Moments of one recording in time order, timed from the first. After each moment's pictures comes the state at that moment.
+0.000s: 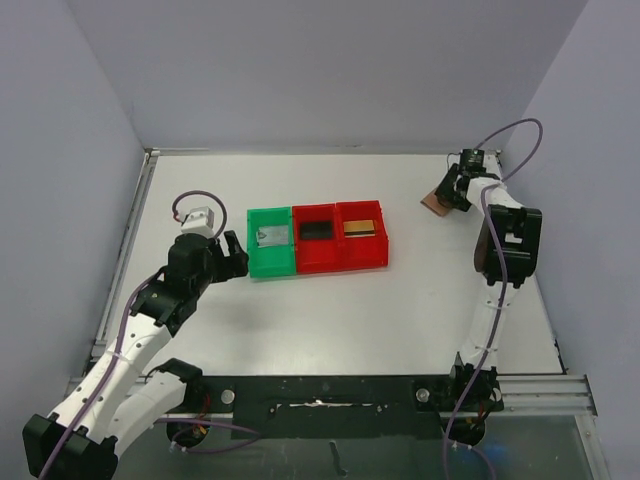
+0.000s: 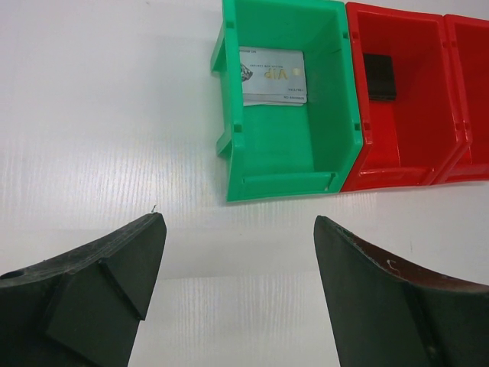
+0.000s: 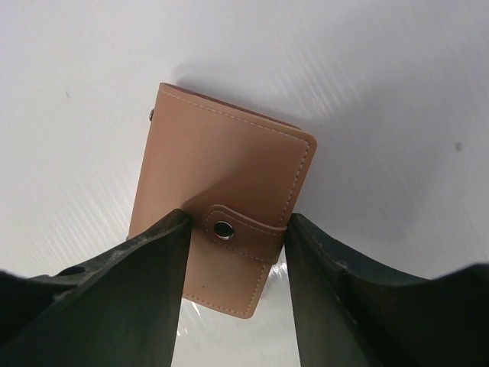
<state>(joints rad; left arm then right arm) -0.39 0.83 0.69 -0.41 -0.18 -0.46 -0.12 2.29 1.80 -0.41 0.09 0.42</state>
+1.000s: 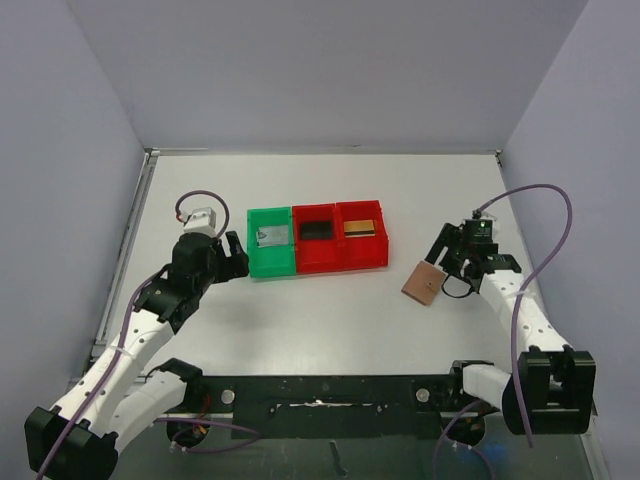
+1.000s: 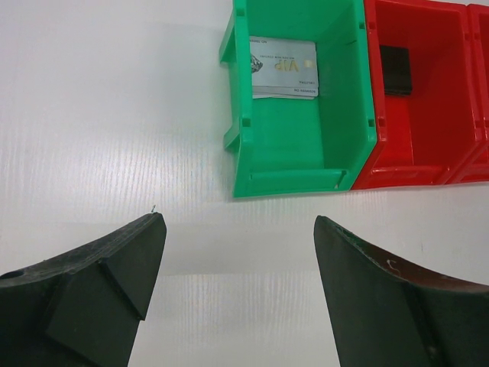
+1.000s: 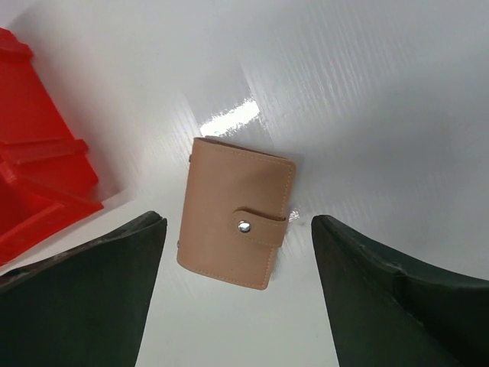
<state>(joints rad) -0.40 0.86 0.69 -0.42 -0.21 -0.47 0.01 1.11 0.75 -0.50 0.07 0.47</state>
